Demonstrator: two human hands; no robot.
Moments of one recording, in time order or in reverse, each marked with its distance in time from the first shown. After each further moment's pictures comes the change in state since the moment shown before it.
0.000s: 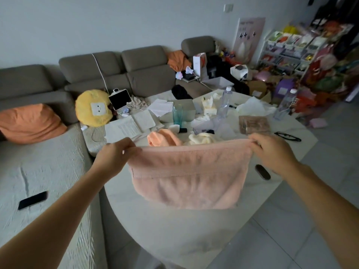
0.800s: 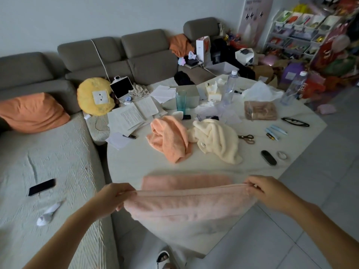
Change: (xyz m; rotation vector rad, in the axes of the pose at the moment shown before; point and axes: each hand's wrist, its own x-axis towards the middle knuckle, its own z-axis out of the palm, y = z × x) left_hand -0.119 -0.049 0.032 -0.192 -0.539 -0.187; right_hand -0.121 -0.003 0.062 0.276 -0.574 0.102
